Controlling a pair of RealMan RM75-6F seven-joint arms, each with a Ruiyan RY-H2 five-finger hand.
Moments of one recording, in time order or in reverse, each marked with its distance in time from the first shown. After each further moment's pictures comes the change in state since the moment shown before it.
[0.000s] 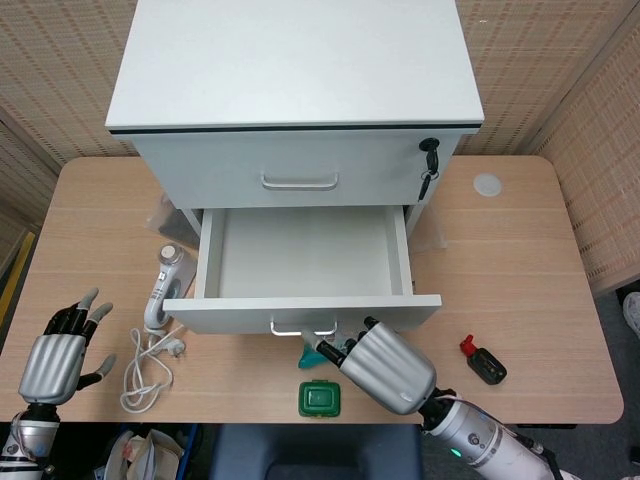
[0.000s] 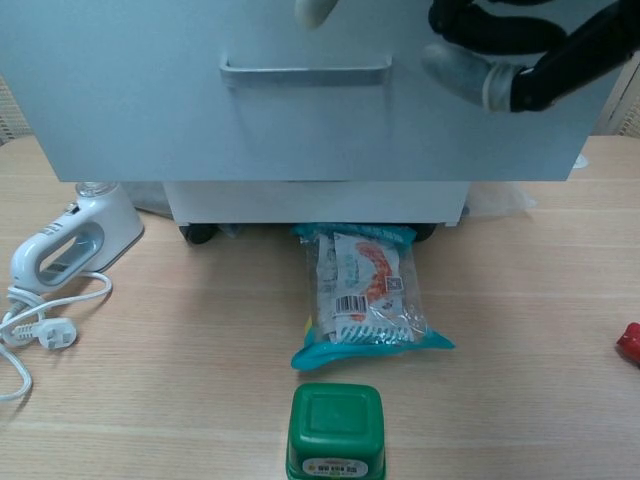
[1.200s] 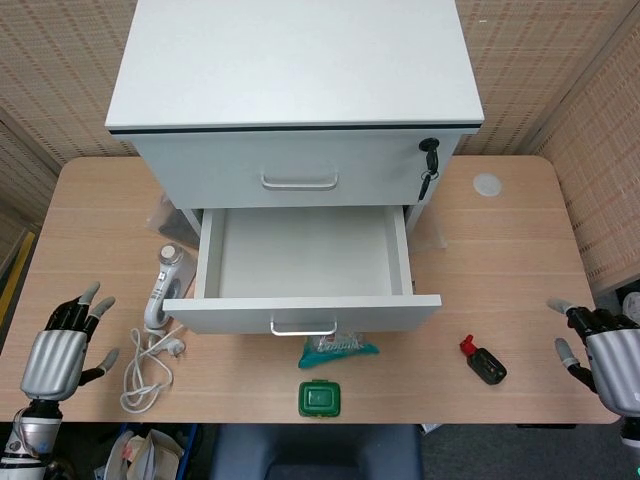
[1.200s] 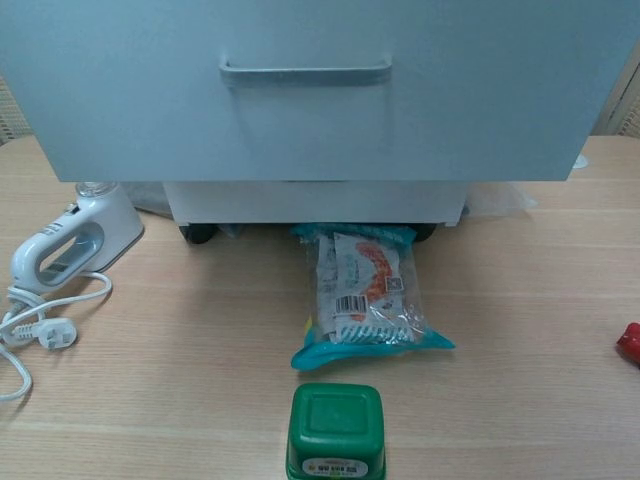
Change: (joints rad) left arm -0.006 -0.025 -0.013 0.025 0.029 0.029 -0.020; right arm -0.578 0.118 -0.054 0.545 0.020 0.482 0.630
